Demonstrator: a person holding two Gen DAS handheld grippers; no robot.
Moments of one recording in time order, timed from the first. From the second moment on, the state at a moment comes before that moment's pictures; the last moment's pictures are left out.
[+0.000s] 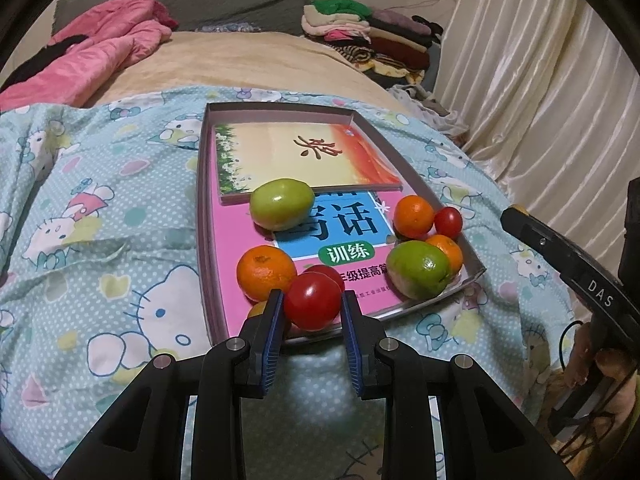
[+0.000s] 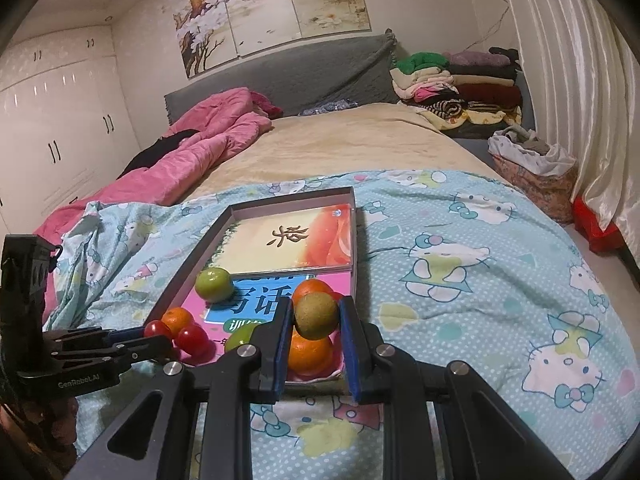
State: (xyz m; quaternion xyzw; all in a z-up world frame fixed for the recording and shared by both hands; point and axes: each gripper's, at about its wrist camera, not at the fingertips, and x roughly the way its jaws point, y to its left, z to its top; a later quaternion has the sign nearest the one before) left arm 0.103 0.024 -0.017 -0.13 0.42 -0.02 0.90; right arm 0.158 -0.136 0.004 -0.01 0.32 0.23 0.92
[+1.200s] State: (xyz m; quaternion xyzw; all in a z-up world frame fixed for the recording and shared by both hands) left arm 0.112 0.034 -0.023 -0.12 0.42 0.00 0.90; right arm 0.160 -0.117 -0.009 -0.06 0.33 0.24 0.91
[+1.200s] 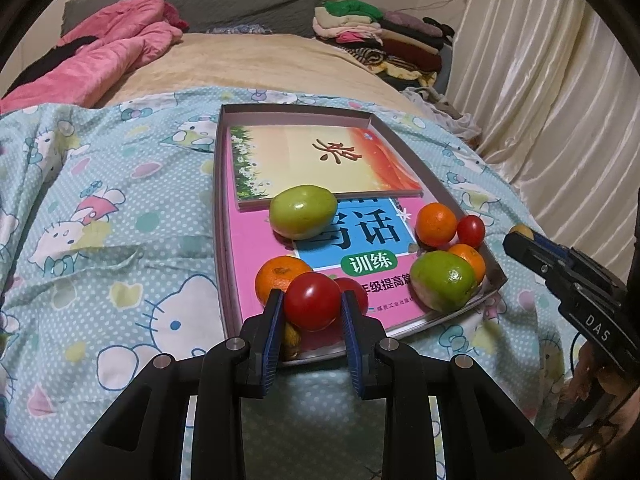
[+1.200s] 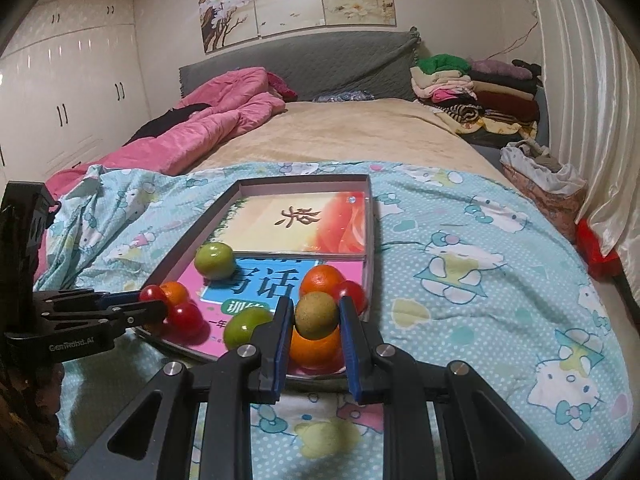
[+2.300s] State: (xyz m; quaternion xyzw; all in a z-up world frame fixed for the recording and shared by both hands) left arm 0.112 0.034 -0.023 -0.12 0.42 0.00 0.90; right arm 0.166 -0.114 -0.028 -0.09 0.37 0.24 0.89
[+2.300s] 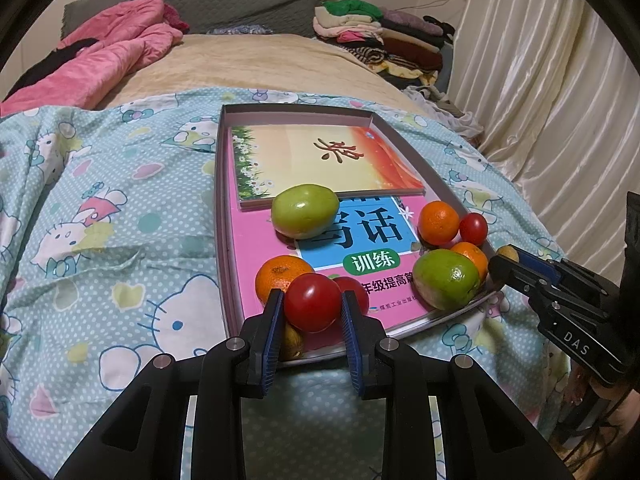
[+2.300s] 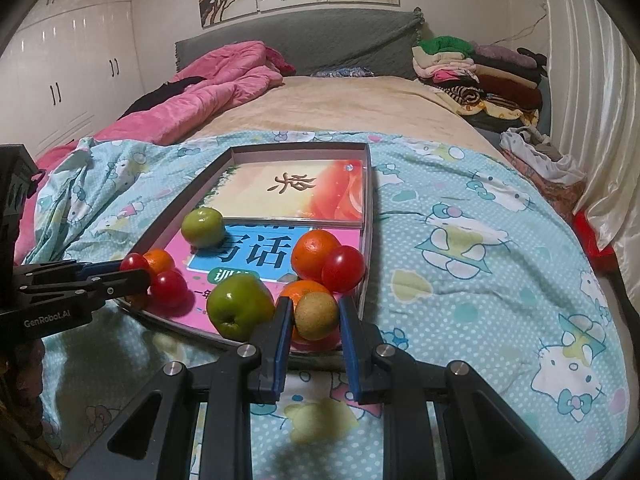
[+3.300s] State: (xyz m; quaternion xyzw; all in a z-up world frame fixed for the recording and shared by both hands) left arm 0.111 0.034 -0.023 -0.11 0.42 0.00 0.90; right arm 0.169 -0.118 -0.031 -0.07 0.38 0.24 0.89
